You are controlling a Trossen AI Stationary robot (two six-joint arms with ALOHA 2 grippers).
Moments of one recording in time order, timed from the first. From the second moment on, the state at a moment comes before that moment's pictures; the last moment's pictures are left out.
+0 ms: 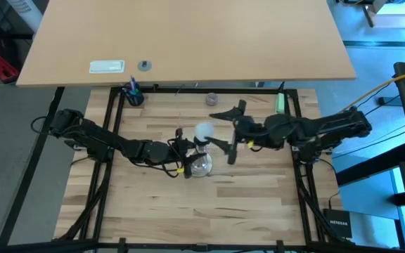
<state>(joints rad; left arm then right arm) -0.24 1.51 0.81 0.56 -0.51 -0.06 0.26 1.36 1.43 -0.09 0.46 -0.08</state>
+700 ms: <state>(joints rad) -0.24 1.51 0.81 0.54 -0.42 -0.03 -0.09 1.30 1.43 -0.15 -0.54 -0.14</state>
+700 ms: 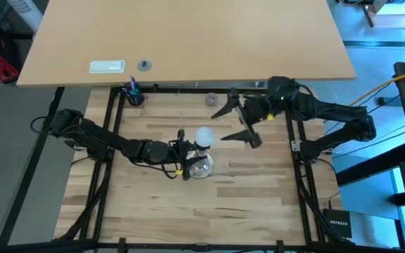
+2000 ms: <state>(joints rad) -0.22 1.51 0.81 0.53 -0.38 -0.05 -0.14 1.45 1.43 -0.06 -0.71 -0.11</state>
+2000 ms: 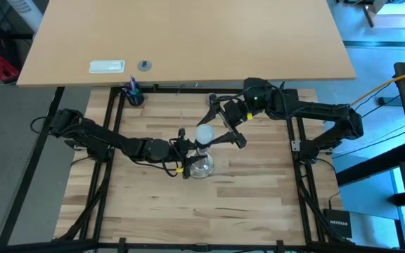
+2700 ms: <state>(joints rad) -0.22 1.51 0.81 0.53 -0.38 -0.07 0.04 1.44 1.43 -0.13 -0.17 -0.13</state>
